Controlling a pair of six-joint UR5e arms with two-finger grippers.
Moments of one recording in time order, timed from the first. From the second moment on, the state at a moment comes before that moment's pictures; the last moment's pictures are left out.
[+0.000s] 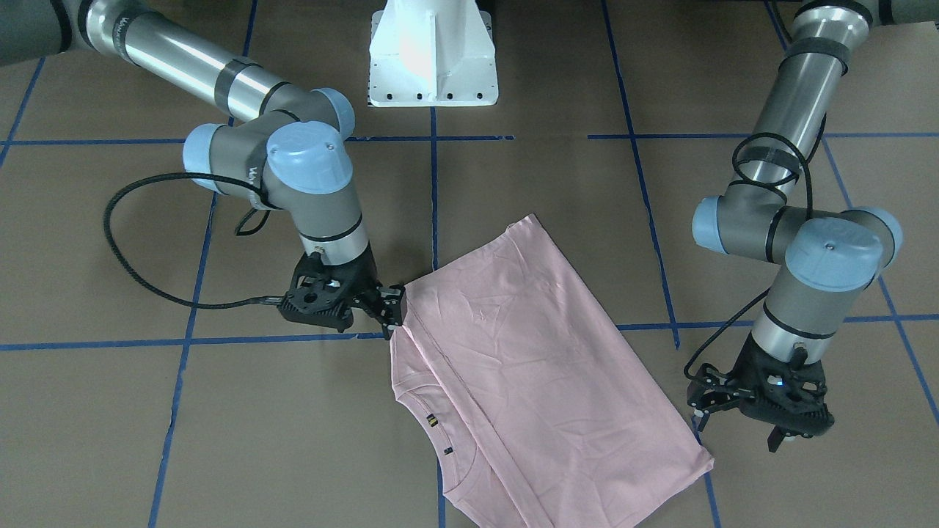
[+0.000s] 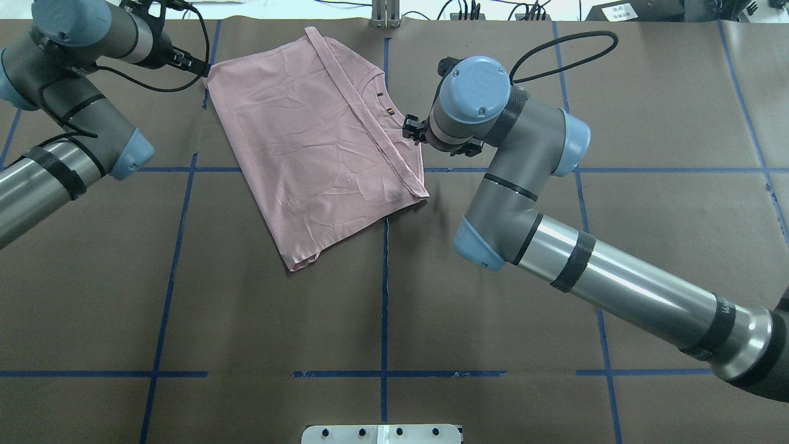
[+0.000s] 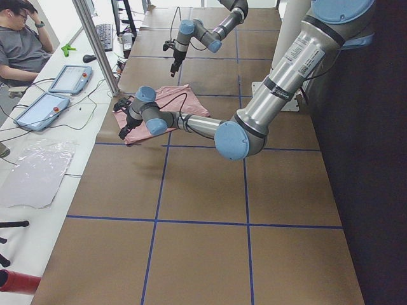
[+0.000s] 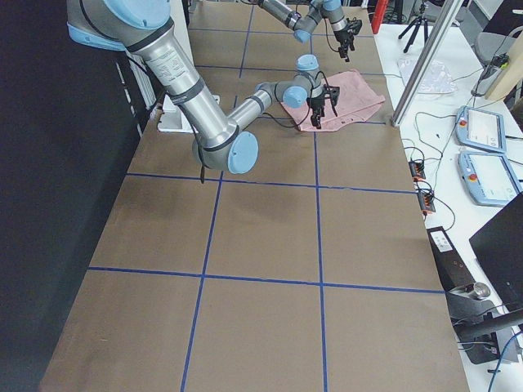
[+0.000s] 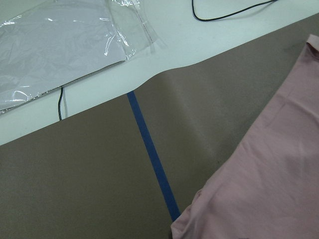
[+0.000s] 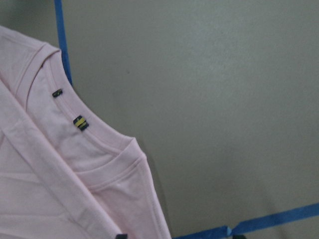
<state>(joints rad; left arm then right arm) -1.00 -2.21 -1.07 -2.37 -1.83 -0.51 0.65 -0.78 1.35 -1.29 1.74 1.41</state>
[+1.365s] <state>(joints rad) -1.00 -2.20 -1.08 -2.38 -1.83 -0.52 0.55 -0.74 1.27 -1.30 1.64 1.42</state>
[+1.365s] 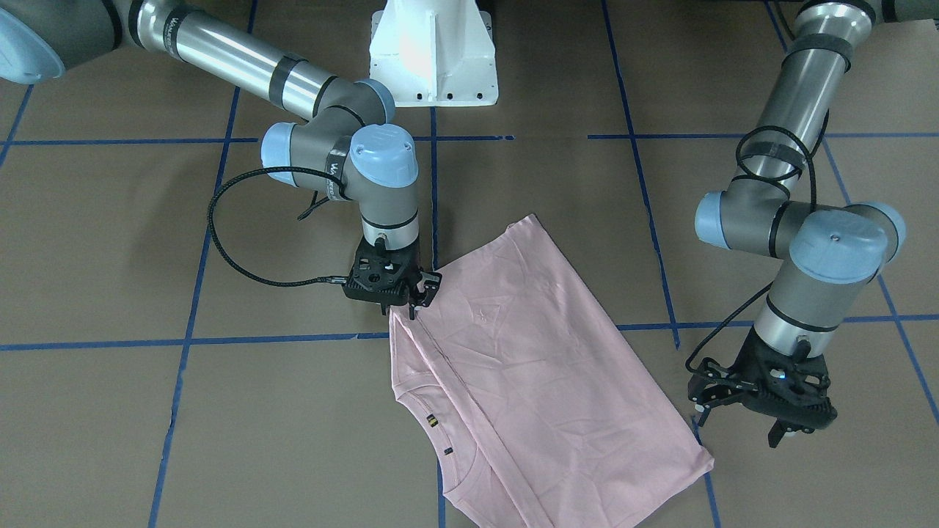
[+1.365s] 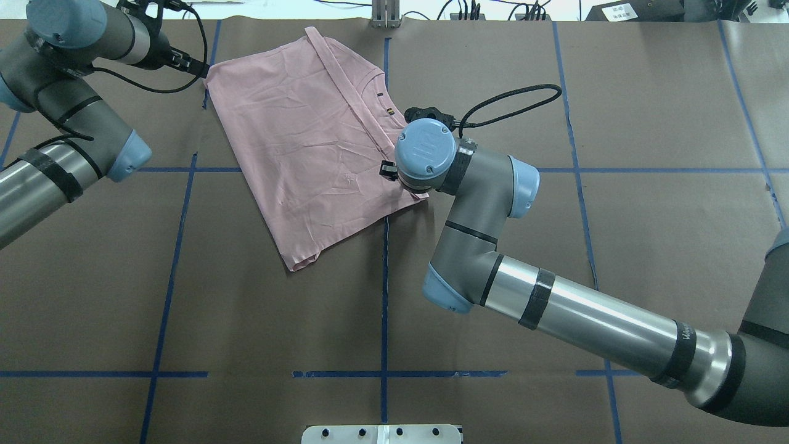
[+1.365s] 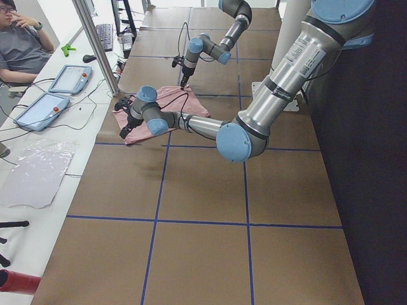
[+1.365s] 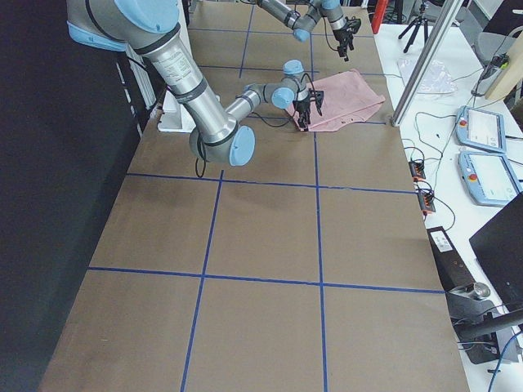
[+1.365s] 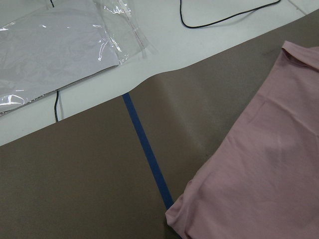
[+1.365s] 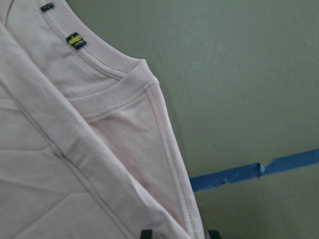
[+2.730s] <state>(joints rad) -0.99 -2.19 -1.16 -2.37 -1.89 -0.63 0.48 -0.97 1.67 -1.39 1.57 1.46</state>
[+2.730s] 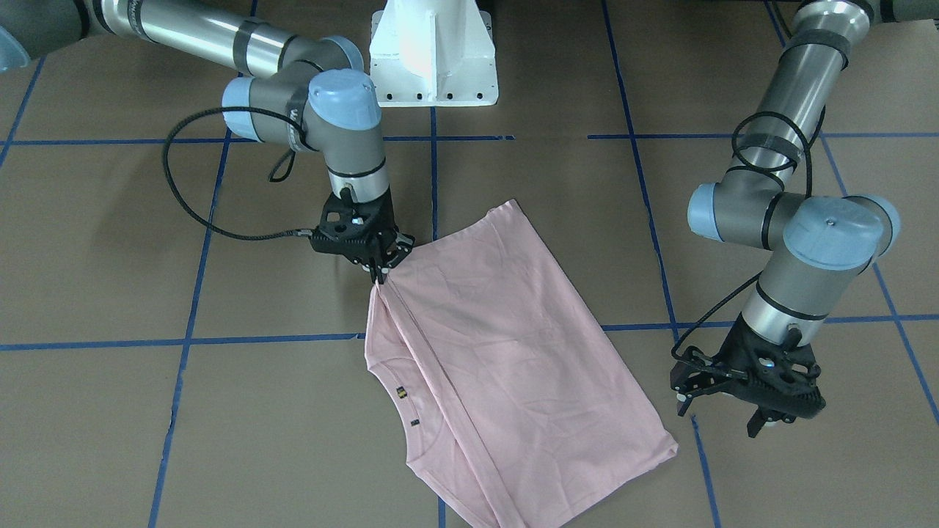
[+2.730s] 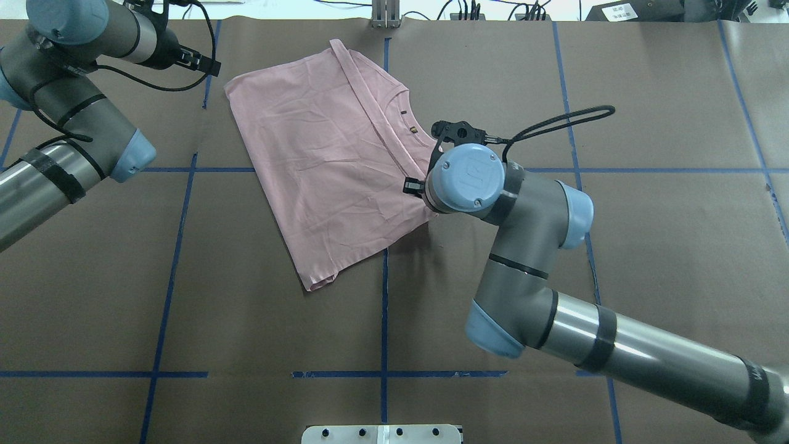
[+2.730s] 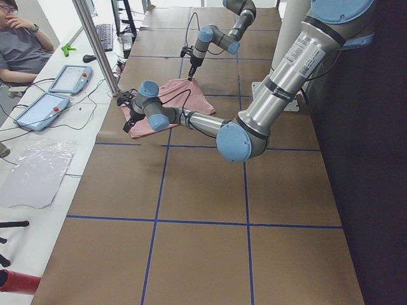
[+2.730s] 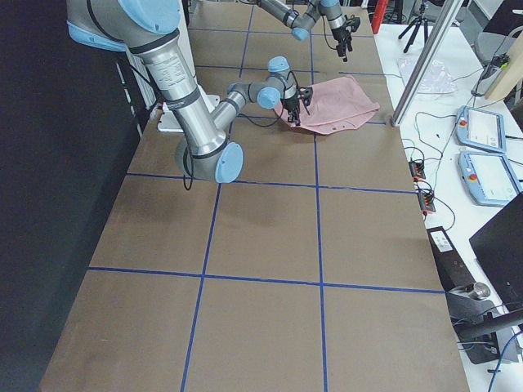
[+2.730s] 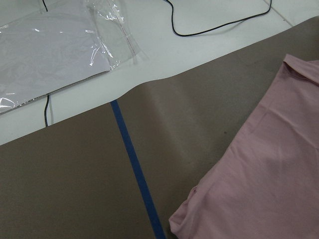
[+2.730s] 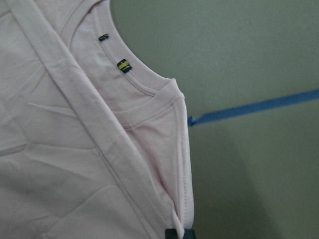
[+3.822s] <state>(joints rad) -0.45 -1.86 -1.90 -2.10 -1.72 -1.31 0.16 -1.21 1.99 -1.41 1.25 1.67</state>
